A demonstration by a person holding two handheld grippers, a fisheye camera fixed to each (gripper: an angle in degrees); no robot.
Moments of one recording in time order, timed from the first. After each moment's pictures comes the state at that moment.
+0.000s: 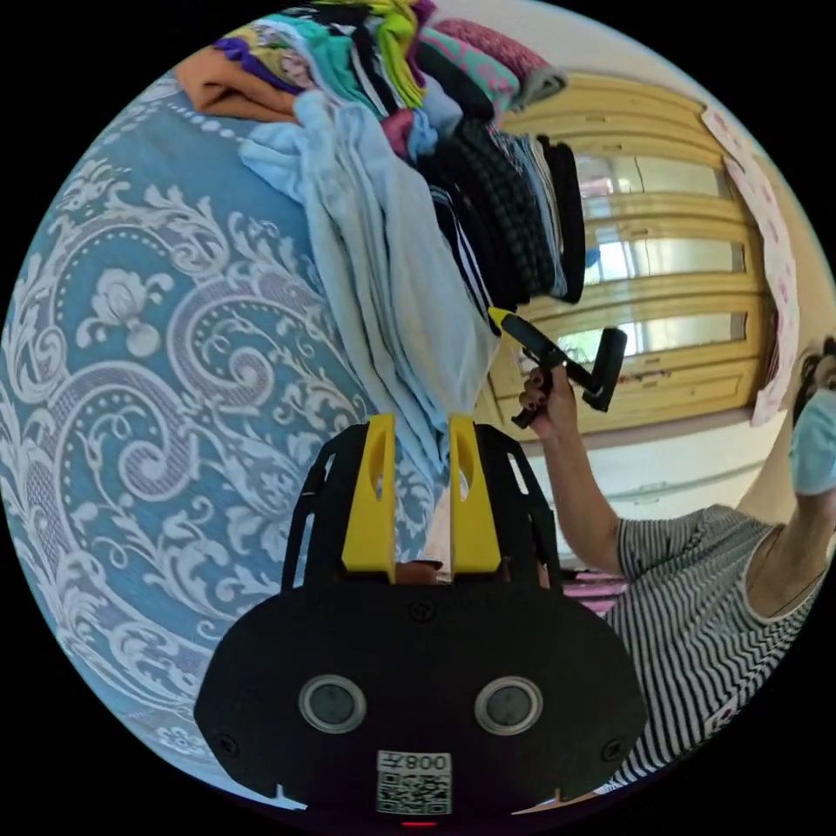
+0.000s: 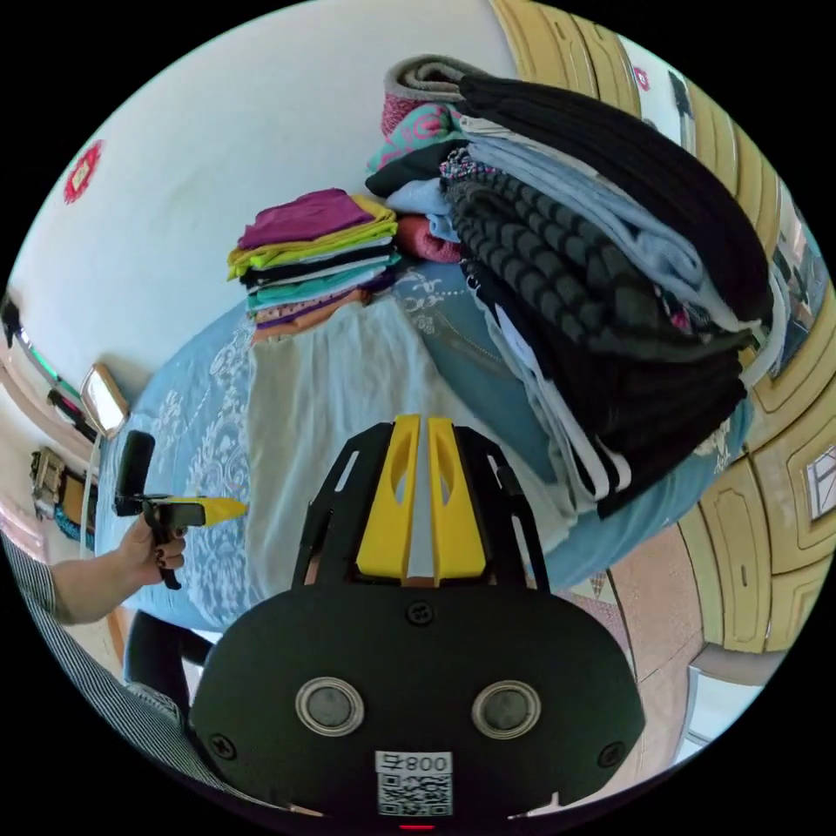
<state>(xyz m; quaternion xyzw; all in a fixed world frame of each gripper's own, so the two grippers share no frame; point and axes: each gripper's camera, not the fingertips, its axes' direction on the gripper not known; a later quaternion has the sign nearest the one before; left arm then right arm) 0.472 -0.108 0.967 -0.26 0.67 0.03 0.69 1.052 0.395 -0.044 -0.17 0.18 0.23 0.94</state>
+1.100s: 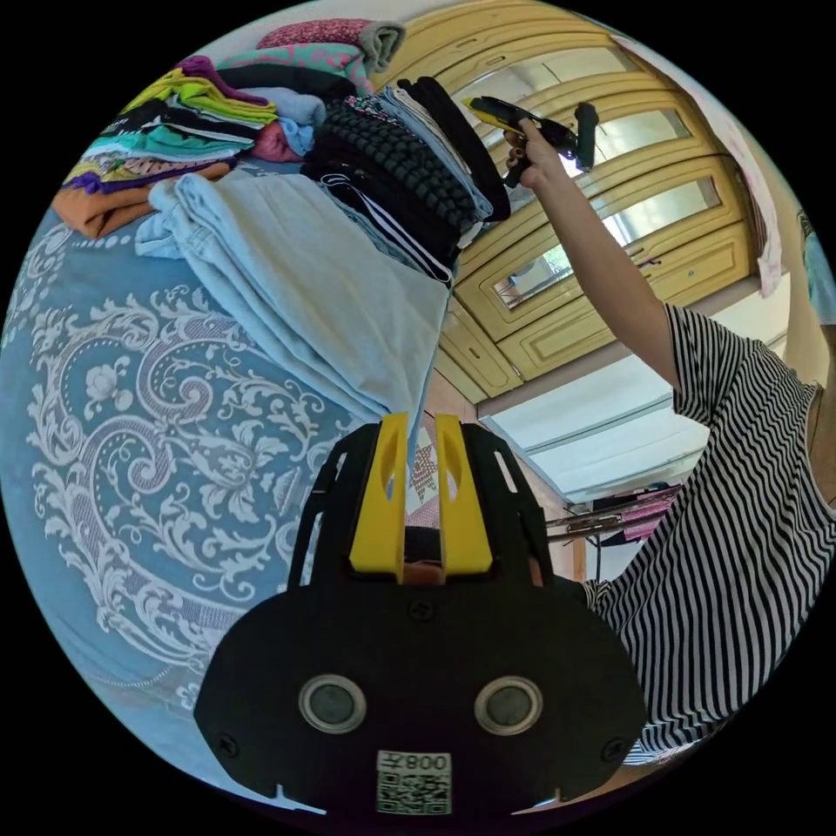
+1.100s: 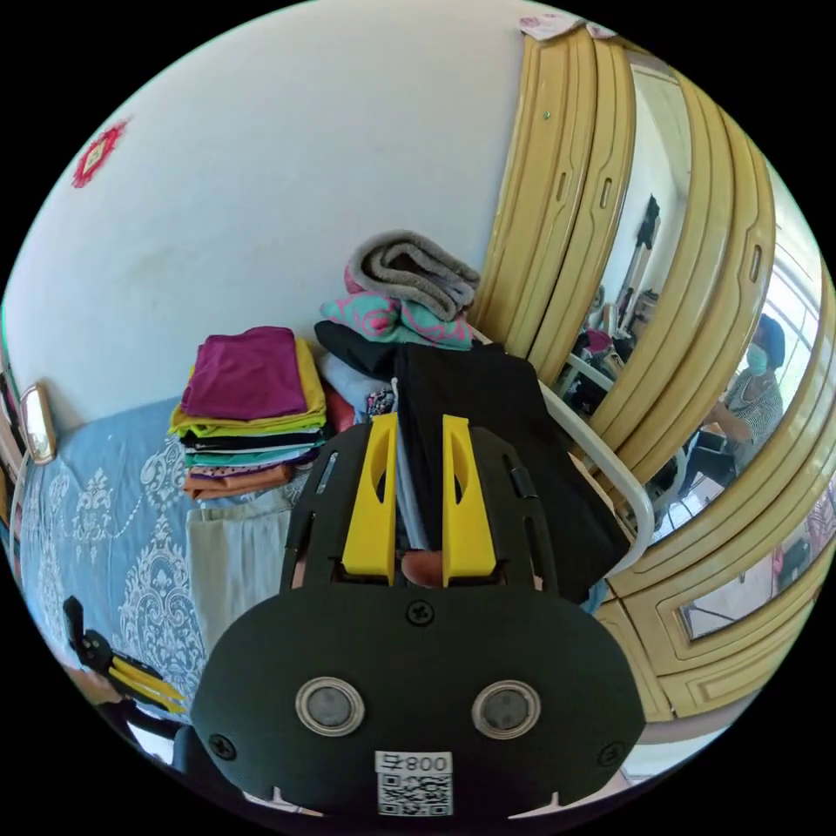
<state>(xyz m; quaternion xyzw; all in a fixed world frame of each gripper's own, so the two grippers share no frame) 0.431 -0.044 0.744 -0.18 0.68 0.14 0.70 1.046 0.122 -0.221 -0.05 0.34 0.13 0.93</state>
